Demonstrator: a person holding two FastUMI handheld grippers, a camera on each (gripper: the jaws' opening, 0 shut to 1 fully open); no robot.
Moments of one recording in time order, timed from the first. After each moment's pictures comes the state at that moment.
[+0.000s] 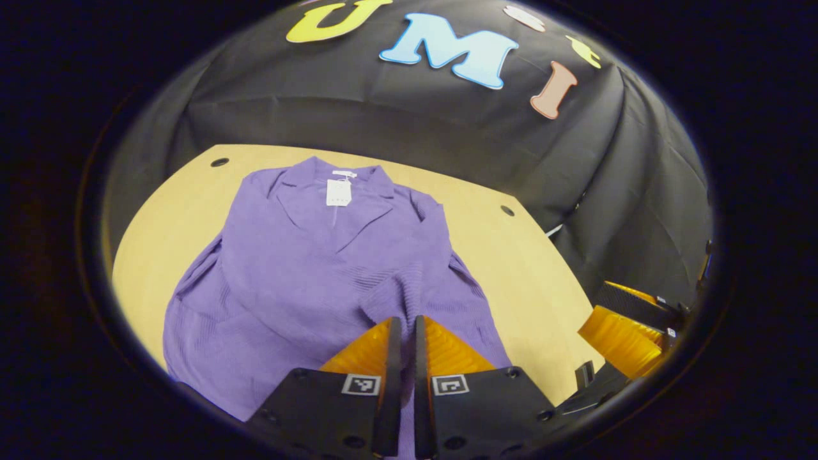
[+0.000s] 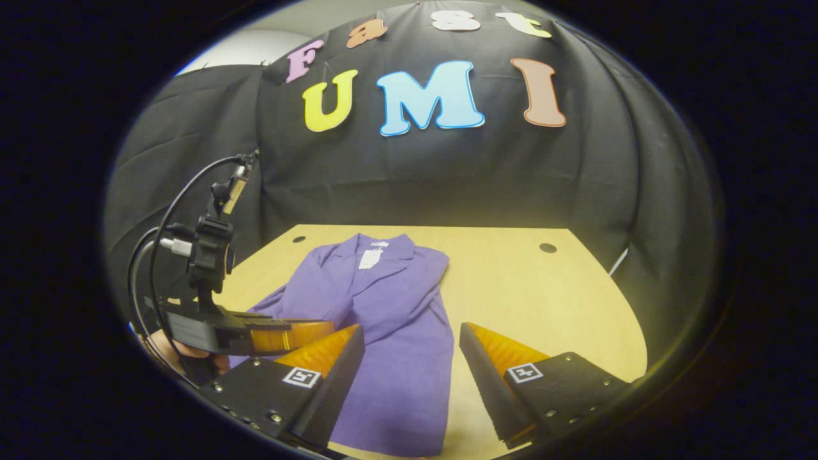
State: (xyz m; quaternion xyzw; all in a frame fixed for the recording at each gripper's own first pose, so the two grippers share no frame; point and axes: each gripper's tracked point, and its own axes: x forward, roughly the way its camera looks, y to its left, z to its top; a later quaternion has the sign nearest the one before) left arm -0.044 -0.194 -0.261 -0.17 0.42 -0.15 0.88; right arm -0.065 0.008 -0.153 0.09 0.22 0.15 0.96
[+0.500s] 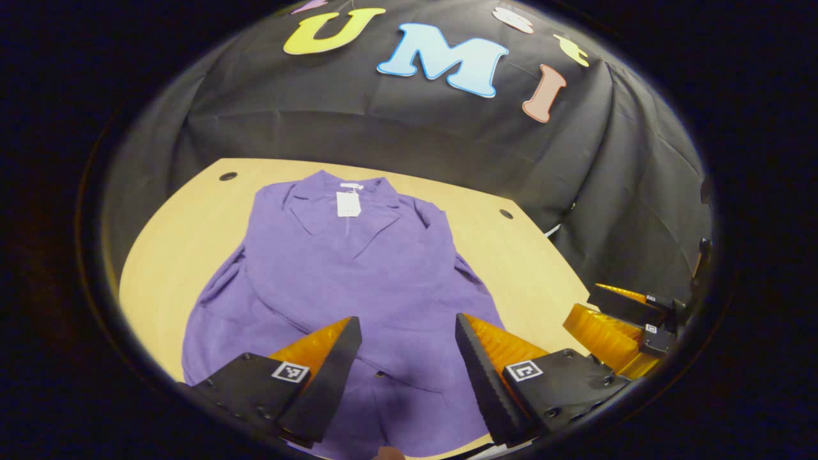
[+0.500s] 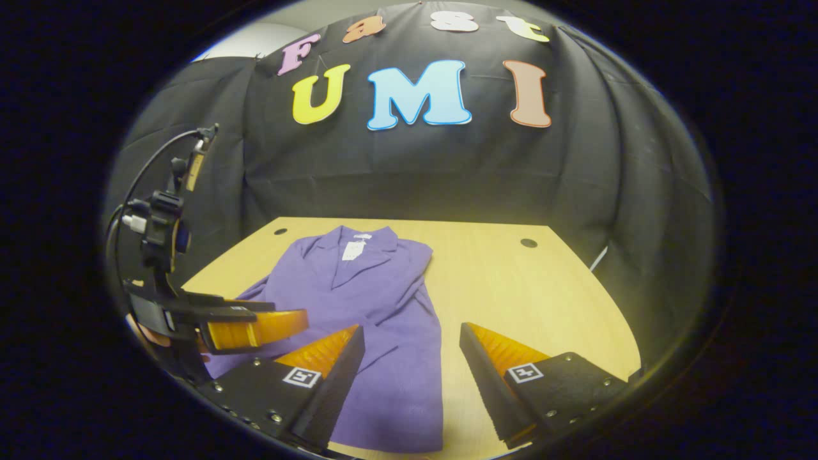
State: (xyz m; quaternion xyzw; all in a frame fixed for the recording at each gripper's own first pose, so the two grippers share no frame) left arm -0.063 -0.144 -0.243 -0.14 0.39 -0.13 0.90; right arm -0.081 0.006 -0.172 0.06 0.23 0.09 0.97
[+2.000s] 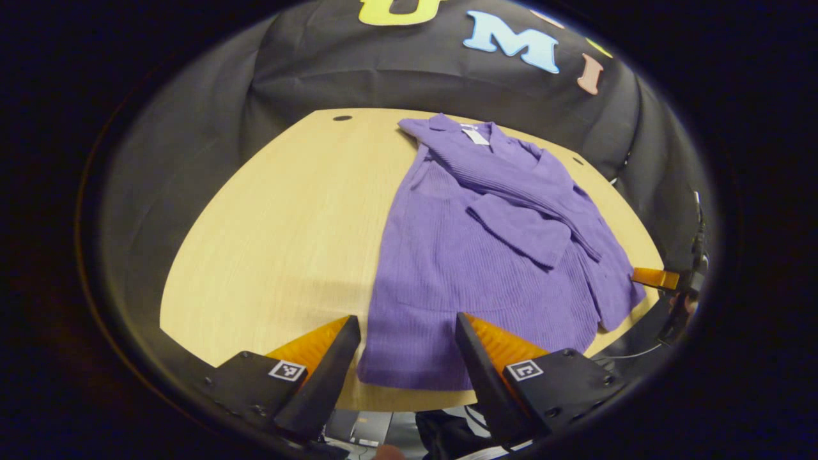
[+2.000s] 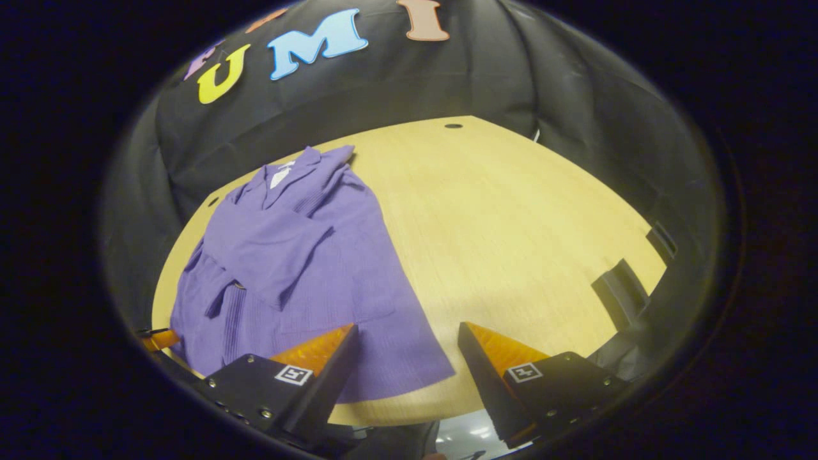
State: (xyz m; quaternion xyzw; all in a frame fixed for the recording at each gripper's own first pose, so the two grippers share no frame) left arm -0.215 0.094 -0.340 -0.08 0.48 -0.06 0.87; right arm -0.177 -0.002 -0.317 0.18 0.40 -0.04 0.90
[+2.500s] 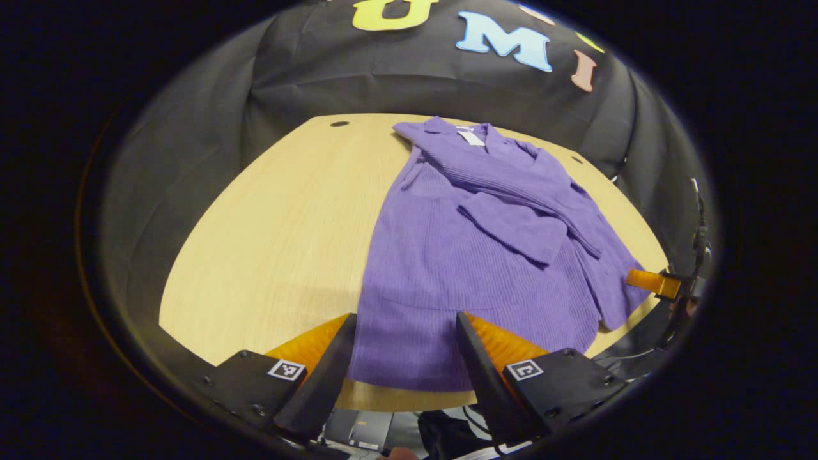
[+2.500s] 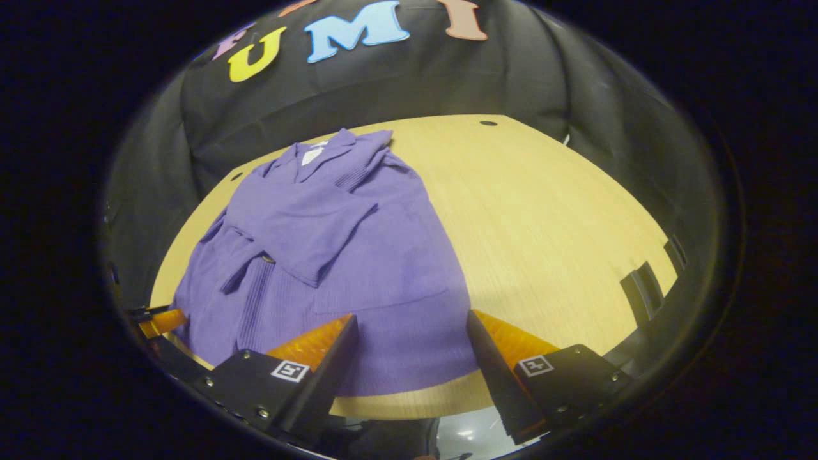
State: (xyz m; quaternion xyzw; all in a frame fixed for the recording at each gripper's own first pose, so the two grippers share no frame) left arm -0.220 0.082 -0.343 -0.05 0.47 -0.06 0.88; right arm -0.183 0.046 -0.313 0.13 0.41 0.02 0.90
